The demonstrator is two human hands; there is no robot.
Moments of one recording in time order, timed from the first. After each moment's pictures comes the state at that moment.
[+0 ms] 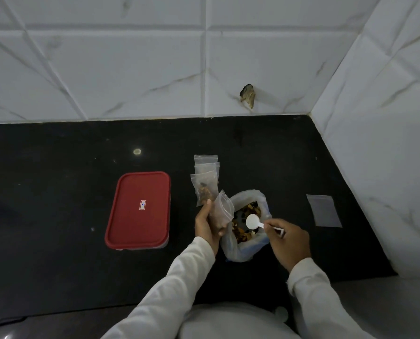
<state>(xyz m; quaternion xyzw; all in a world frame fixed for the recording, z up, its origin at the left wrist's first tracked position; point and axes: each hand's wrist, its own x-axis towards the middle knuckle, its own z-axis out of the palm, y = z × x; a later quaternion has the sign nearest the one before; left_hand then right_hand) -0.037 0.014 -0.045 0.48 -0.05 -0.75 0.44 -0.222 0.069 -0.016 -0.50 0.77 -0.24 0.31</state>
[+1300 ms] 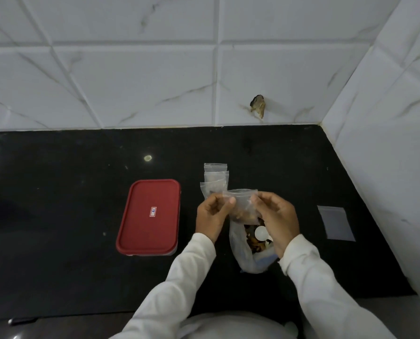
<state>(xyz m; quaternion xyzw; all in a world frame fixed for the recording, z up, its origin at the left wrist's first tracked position) -0.017 -0.004 -0.007 0.50 -0.41 -0.60 0.47 -0.172 0.018 0.039 -0.39 0.66 -0.44 0.47</state>
